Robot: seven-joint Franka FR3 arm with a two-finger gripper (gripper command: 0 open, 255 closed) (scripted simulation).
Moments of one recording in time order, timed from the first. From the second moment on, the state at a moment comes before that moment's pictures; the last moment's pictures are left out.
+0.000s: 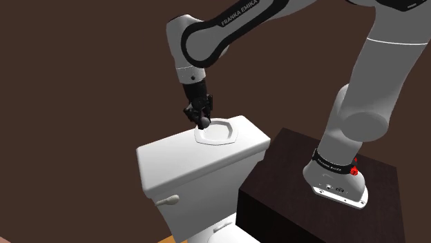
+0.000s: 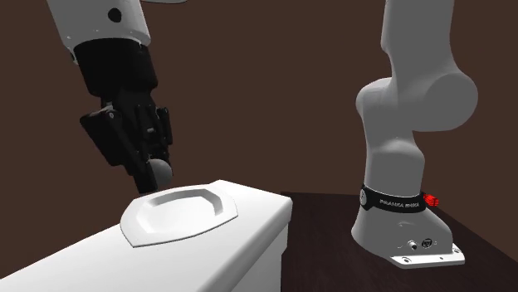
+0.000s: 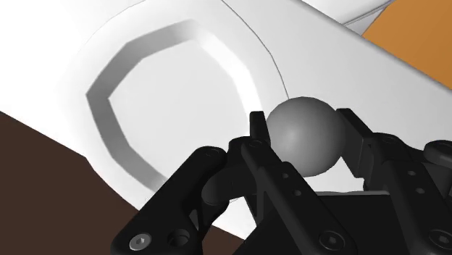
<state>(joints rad) 0.16 -0.01 0.30 -2.13 0.10 1.93 0.33</state>
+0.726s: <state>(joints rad) 0.08 -0.04 0.21 -2.23 0.07 1.98 0.17</state>
